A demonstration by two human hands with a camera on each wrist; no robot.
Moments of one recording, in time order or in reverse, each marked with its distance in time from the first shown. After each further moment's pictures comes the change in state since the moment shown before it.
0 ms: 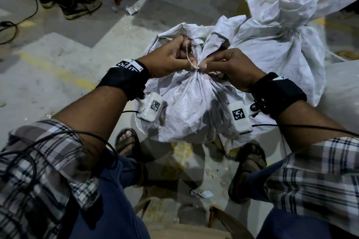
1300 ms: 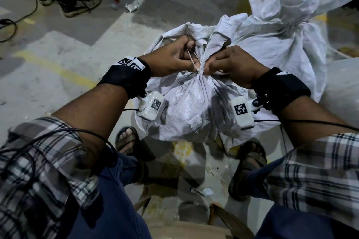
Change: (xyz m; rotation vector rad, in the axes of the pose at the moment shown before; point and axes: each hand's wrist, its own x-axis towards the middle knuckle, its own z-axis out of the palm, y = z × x) left_hand 0.001 0.000 0.003 0.066 -0.063 -0.028; right_hand -0.001 -0.004 -0.004 -0.064 -0.081 0.042
